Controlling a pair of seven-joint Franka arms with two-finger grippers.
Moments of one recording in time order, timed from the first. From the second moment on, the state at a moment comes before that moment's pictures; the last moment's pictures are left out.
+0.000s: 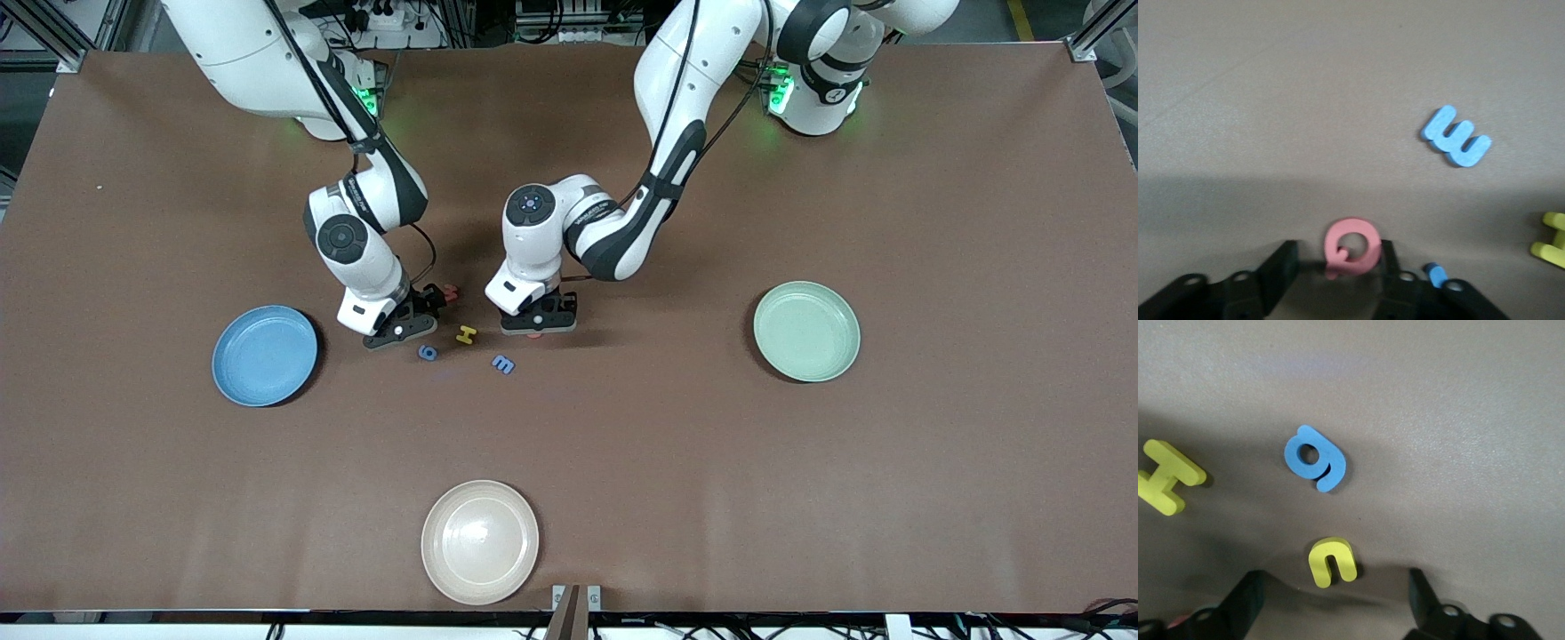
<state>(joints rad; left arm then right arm) -0.97 0.96 0.08 -1.32 0.06 2.42 -1.04 0.39 0.44 0.02 -2.25 -0.03 2.70 0.09</state>
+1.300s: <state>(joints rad) -0.75 0.77 0.08 -1.29 -0.02 1.94 -0.64 0.25 0.35 0.00 -2.21 -0.02 2.68 0.09</state>
